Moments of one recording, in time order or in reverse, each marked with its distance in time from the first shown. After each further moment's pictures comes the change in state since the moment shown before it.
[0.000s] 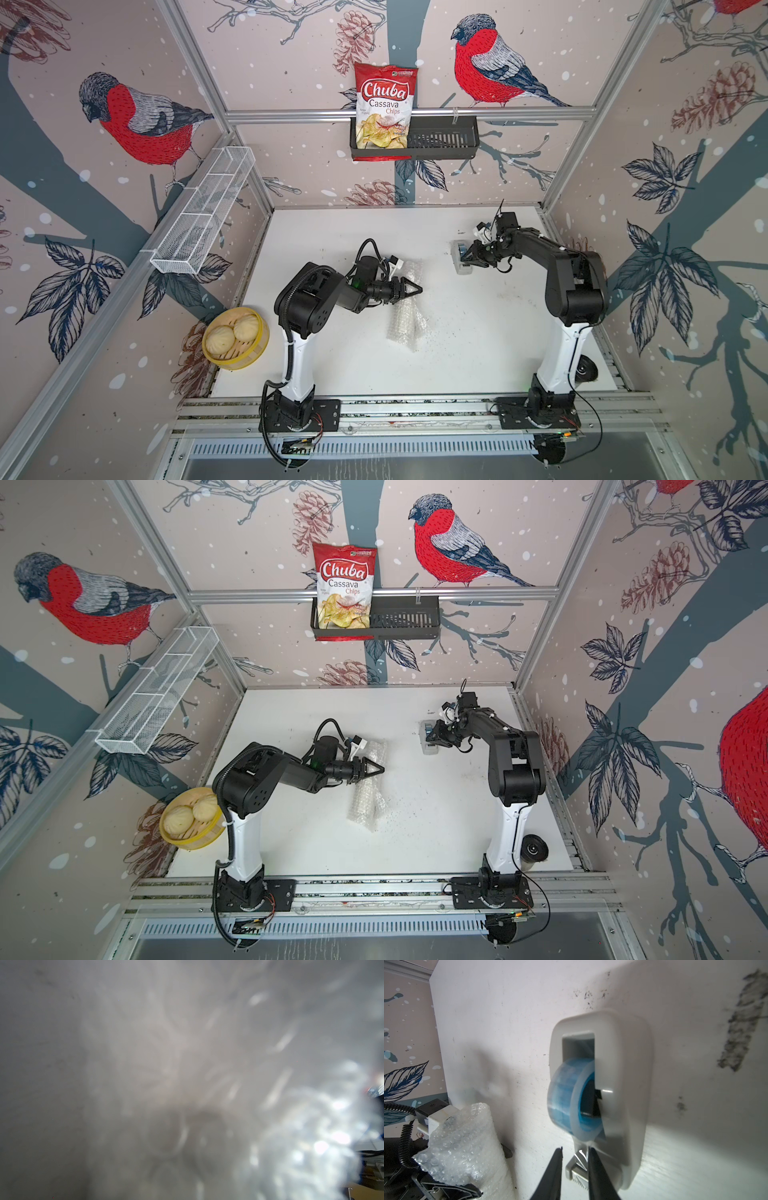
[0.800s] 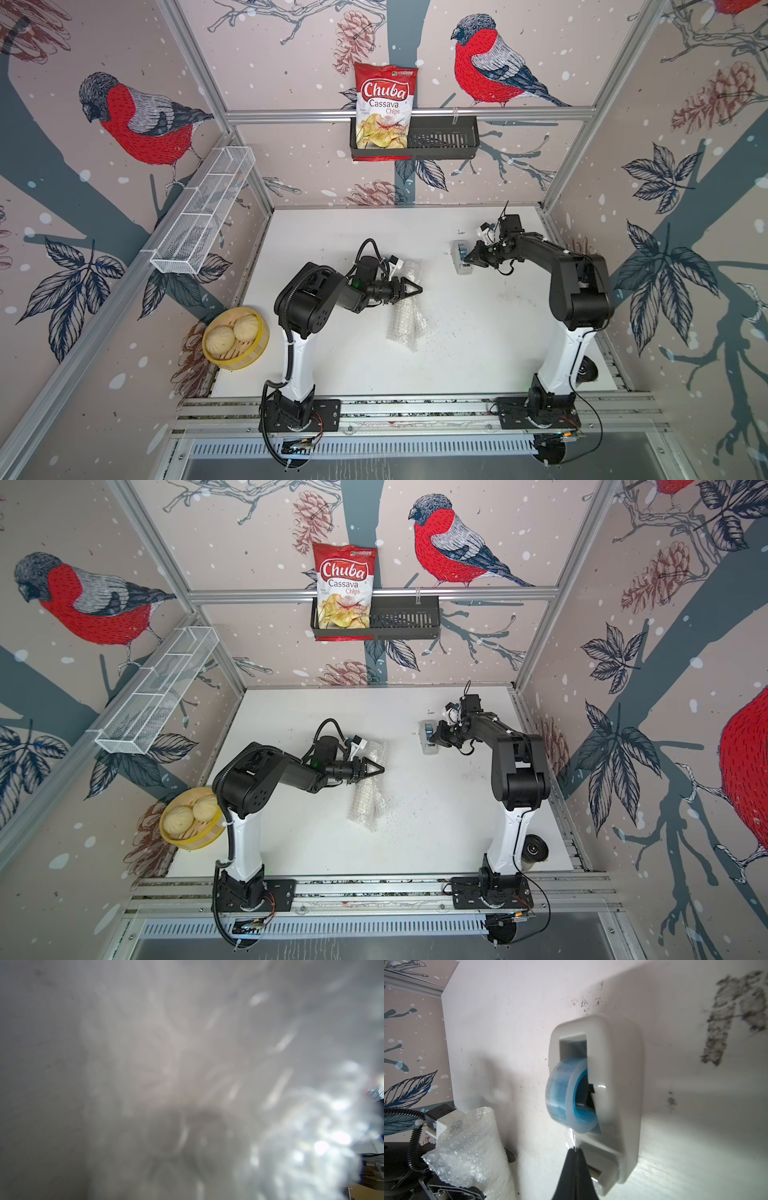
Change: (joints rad) left arm 0.000 0.000 0.000 0.000 0.000 0.000; right arm -0.014 -0.056 -0.082 0.098 -0.014 0.058
